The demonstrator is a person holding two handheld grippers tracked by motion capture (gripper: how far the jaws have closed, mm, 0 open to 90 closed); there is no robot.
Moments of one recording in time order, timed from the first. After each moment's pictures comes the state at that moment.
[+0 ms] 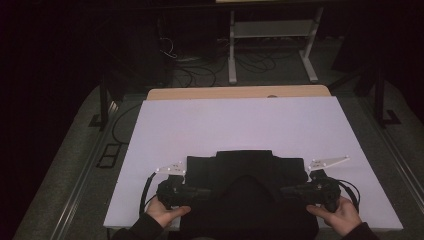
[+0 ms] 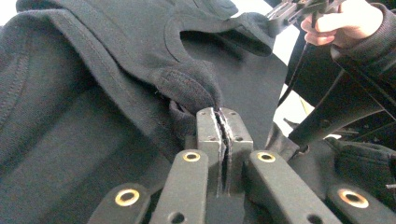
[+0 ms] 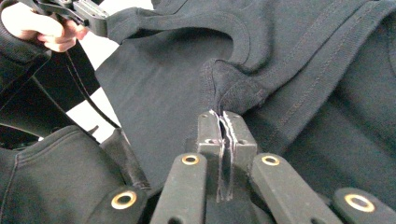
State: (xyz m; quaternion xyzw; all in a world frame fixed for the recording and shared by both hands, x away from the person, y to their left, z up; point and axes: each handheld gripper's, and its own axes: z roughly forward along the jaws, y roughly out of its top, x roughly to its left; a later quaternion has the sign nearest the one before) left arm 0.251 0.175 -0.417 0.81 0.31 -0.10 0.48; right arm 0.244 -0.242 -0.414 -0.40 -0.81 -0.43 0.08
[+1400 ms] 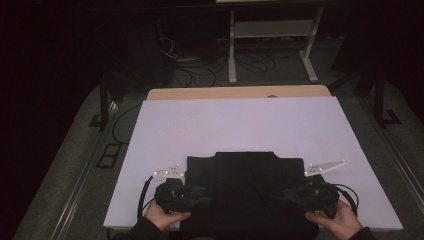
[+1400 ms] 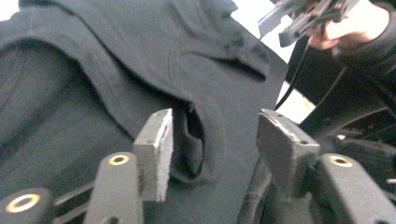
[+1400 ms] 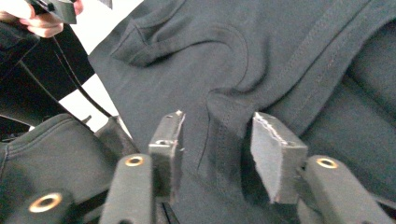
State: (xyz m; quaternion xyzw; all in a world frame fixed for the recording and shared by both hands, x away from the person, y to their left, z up) left arm 0.244 0.180 -0.415 0.81 0.32 -0.09 0.48; right arm 0.235 -0.235 -0.417 -0.40 -0.82 -0.41 0.07
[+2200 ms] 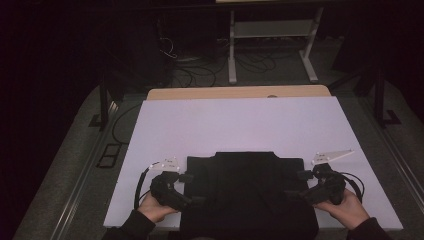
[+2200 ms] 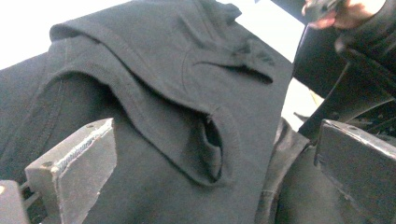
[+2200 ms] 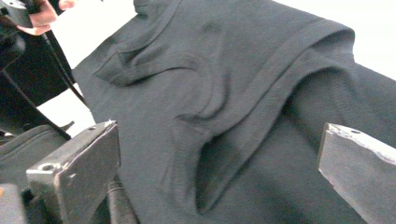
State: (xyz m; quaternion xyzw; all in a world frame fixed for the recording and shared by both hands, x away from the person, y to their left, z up) left arm 0.261 0.189 -0.406 0.83 0.29 -0.08 0.47; right arm 0.257 -0.252 -0.401 -0.39 -0.82 -0.42 0.04
